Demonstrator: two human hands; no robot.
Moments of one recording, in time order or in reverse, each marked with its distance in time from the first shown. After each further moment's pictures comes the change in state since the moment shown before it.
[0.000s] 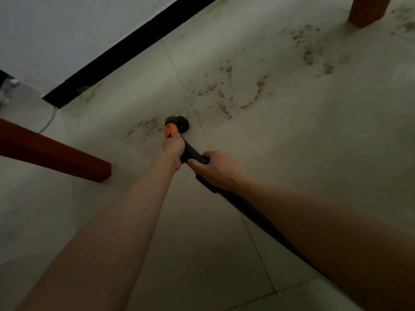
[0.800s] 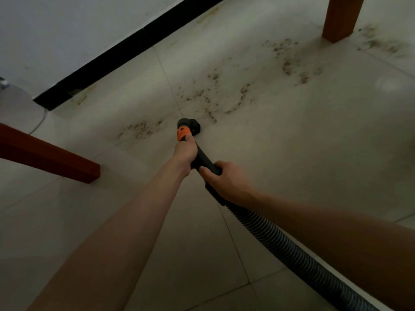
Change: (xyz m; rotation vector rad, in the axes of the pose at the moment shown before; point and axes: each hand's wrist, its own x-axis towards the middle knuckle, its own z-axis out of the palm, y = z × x) left_hand -0.063 -0.008 0.045 0.075 -0.111 0.052; right_hand -0.058 0.034 -0.030 0.087 0.111 0.029
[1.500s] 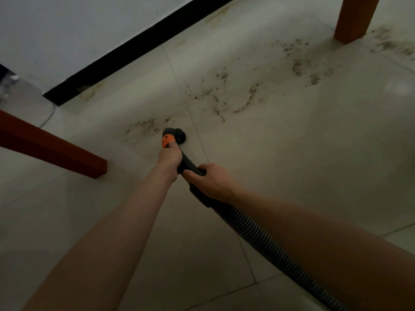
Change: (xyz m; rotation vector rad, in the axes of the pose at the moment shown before) left_hand 0.013 -0.017 -0.048 0.008 0.181 -0.028; right_hand 0.015 -0.022 0.034 -0.018 -0.157 -0.002
